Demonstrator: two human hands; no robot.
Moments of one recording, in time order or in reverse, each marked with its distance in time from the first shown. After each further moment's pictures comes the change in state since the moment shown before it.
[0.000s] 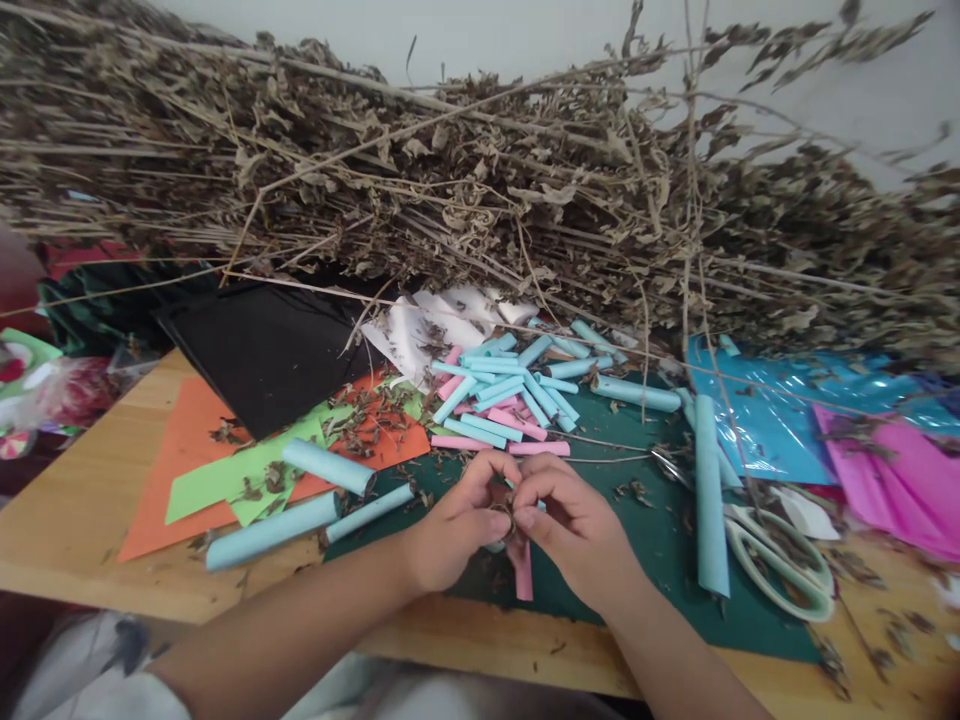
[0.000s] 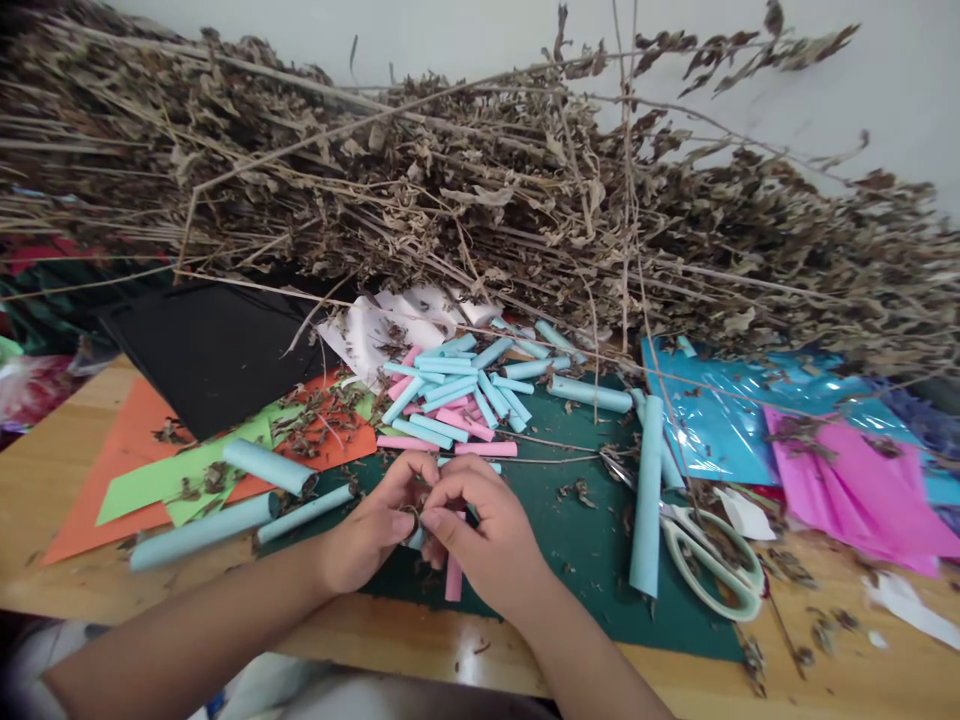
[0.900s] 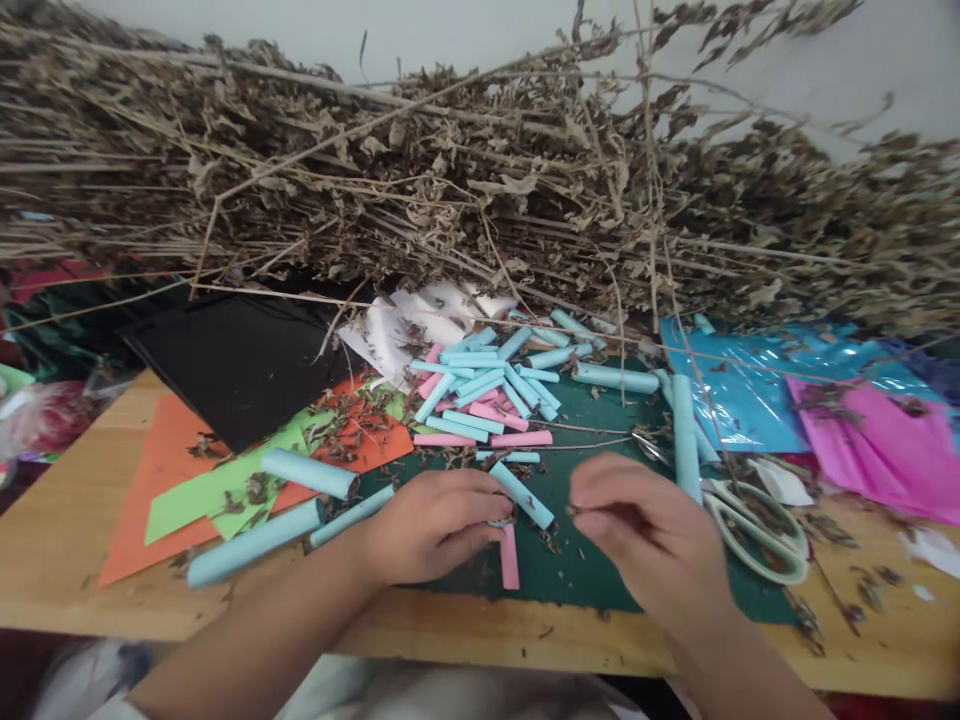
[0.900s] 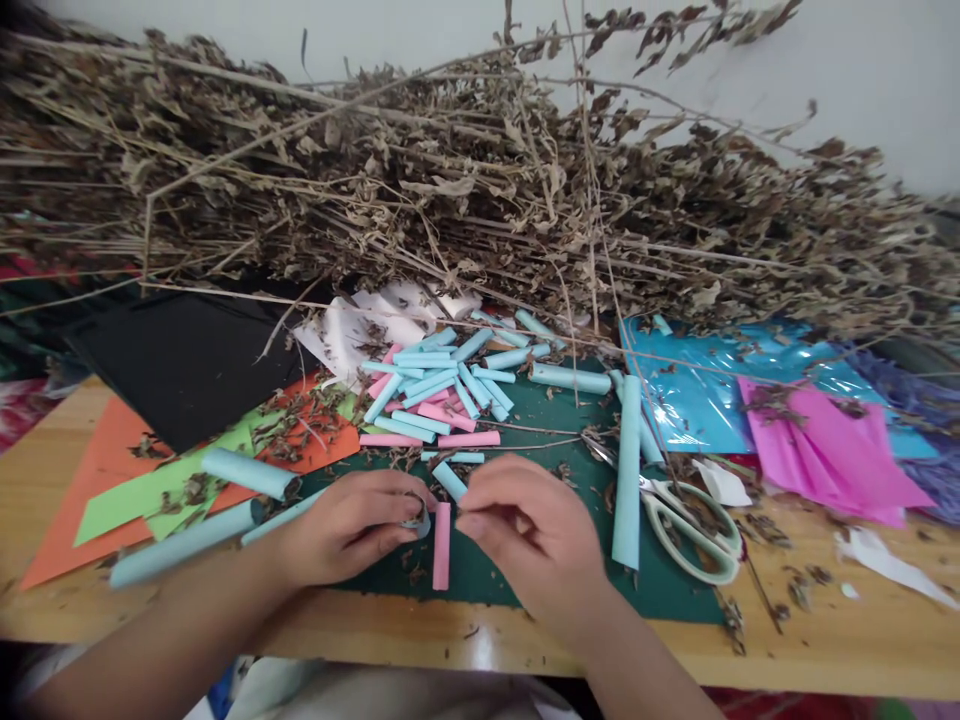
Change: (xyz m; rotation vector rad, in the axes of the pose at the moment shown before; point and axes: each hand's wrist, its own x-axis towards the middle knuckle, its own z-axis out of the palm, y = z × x) left_hand 0.002 0.032 -0.012 1.257 -0.285 0.515; right_hand -0.022 -0.030 -0.039 -0.469 0.195 -0.402
